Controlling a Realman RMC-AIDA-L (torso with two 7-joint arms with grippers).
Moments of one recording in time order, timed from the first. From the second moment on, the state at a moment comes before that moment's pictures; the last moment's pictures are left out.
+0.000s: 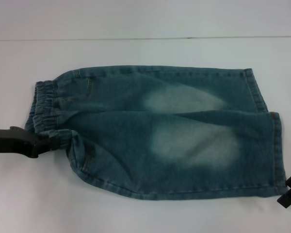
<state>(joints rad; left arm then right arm) -0.52 -2.10 0.52 0.92 2.46 1.58 -1.82 0.77 1.96 -0.85 -0.73 -2.82 -1.79 2.05</state>
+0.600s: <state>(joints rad) -0.52 -2.11 0.52 0.92 2.46 1.57 -1.82 0.78 1.96 -0.84 -0.71 -2.81 -1.75 2.05</state>
